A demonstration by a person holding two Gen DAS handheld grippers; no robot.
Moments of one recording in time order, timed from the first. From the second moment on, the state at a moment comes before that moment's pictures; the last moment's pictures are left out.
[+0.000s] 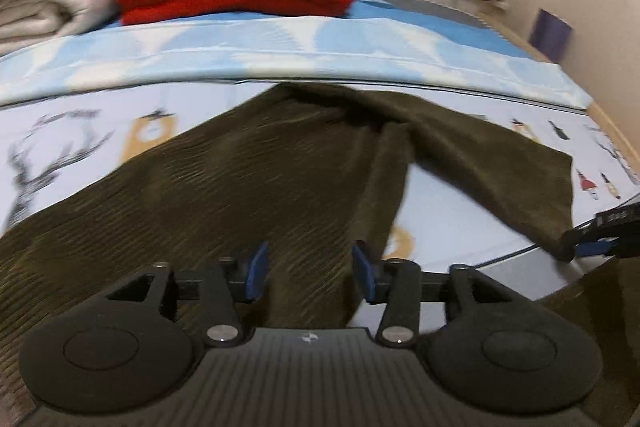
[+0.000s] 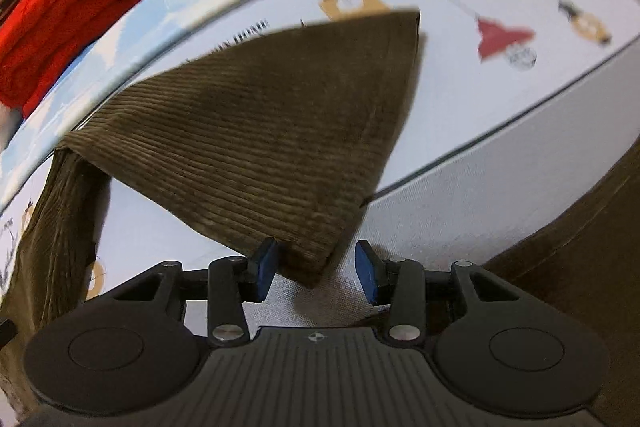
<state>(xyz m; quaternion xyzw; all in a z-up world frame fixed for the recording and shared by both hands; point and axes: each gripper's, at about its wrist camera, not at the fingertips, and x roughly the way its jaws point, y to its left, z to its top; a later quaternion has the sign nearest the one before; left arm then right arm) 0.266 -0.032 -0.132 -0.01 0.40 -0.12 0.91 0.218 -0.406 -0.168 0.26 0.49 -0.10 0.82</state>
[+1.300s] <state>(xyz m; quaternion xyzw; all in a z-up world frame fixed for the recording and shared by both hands) 0.269 0.007 -0.114 0.06 0.39 -0.32 0.86 0.183 -0.530 -0.145 0.38 0.37 -0.36 0.77</state>
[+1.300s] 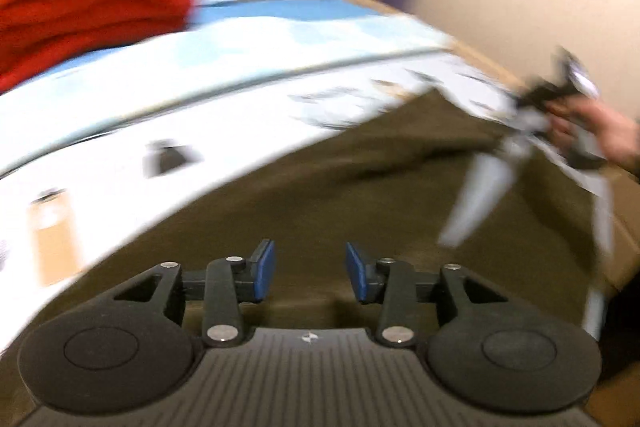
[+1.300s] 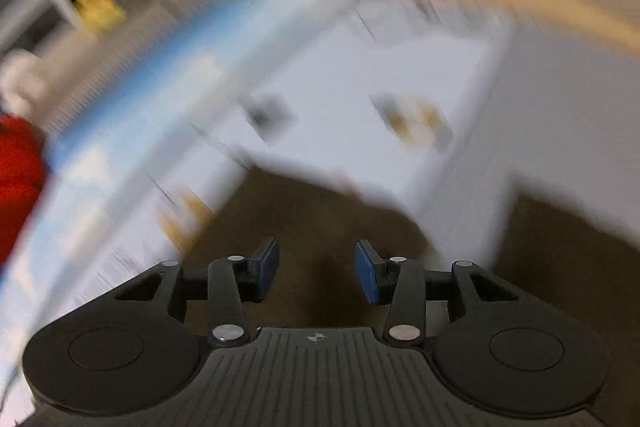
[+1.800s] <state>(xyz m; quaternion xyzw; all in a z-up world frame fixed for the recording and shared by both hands) 0.337 0.143 -0.166 0.02 0.54 0.11 0.84 0.203 -0.535 -0.112 0.34 0.23 -0.38 0.83</state>
